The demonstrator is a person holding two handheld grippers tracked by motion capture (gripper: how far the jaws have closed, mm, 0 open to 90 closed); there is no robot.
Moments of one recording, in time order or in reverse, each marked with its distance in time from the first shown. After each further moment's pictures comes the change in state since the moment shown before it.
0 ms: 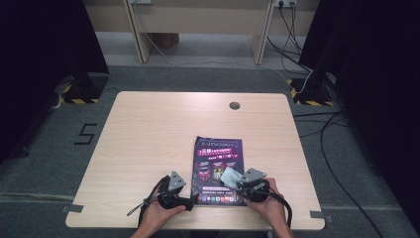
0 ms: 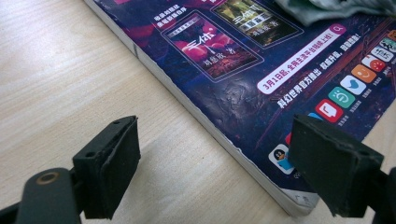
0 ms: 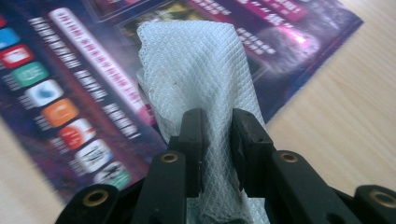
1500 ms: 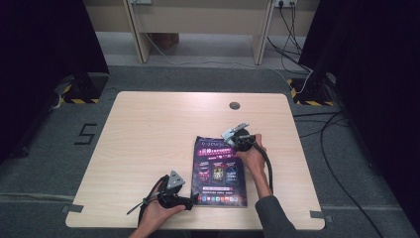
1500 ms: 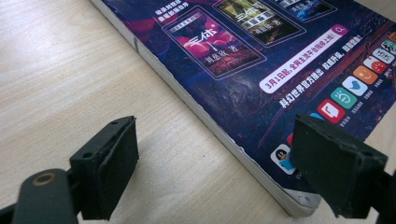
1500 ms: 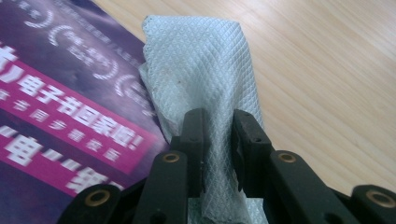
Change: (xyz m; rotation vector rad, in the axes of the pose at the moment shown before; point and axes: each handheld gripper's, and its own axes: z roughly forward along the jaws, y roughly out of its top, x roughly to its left) left arm 0.003 -0.001 0.002 0.005 -0.018 -0.036; right arm -0.084 0.095 0.093 0.126 -0.171 0.120
